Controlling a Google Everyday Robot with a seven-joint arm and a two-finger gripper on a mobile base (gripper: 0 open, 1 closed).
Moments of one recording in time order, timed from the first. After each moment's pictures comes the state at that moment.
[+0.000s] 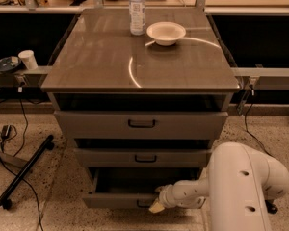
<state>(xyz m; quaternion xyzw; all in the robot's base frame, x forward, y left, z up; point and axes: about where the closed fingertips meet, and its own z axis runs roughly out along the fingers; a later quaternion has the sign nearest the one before) 0.531 -0.072 0.169 -0.50 0.82 0.12 0.25</state>
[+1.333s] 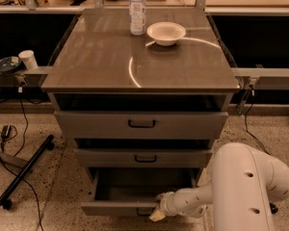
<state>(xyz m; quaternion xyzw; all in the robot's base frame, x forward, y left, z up) 0.499 -0.074 0.167 -0.48 0.83 0.11 0.25</state>
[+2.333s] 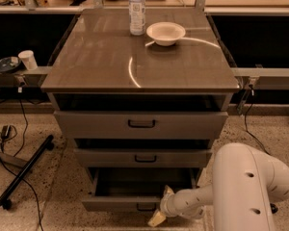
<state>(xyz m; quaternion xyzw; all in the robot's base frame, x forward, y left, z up) 0.495 -0.075 0.167 -0.49 0.83 0.11 0.25</state>
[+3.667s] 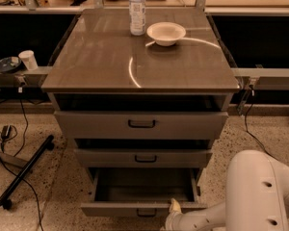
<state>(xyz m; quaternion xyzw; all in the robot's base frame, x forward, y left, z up) 0.422 -0.097 0.164 -0.48 0.84 0.09 0.25</state>
